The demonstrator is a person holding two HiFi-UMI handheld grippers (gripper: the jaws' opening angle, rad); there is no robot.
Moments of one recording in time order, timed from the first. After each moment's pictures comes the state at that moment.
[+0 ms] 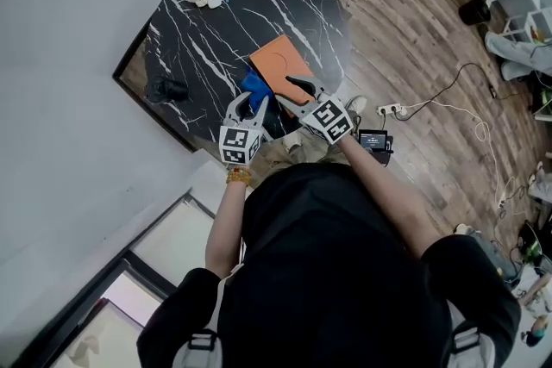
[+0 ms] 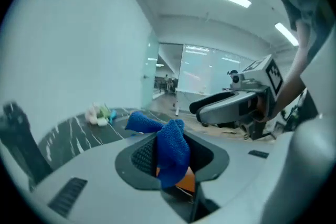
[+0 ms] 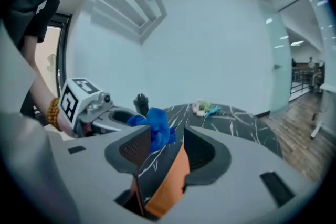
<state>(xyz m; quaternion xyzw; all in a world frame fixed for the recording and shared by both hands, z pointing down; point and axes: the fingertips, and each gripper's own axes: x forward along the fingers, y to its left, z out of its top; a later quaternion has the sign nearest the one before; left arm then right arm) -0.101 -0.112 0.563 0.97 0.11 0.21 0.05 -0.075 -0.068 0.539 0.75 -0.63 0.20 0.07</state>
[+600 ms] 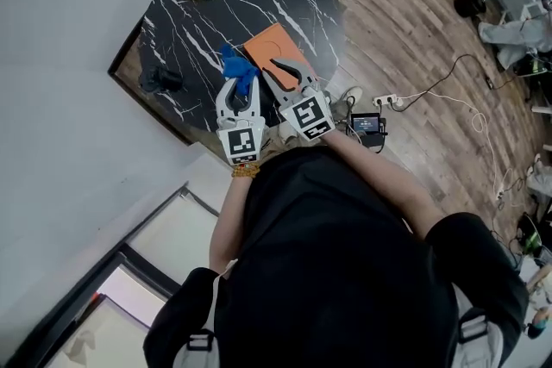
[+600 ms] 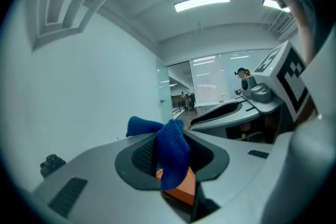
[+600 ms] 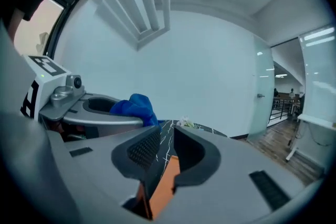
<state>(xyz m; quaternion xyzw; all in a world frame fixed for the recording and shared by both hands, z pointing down) -0.108 -0.116 0.465 0.99 -0.01 0.09 -0.05 -0.077 -0.082 0.475 0.82 -0.56 0.08 0.12</state>
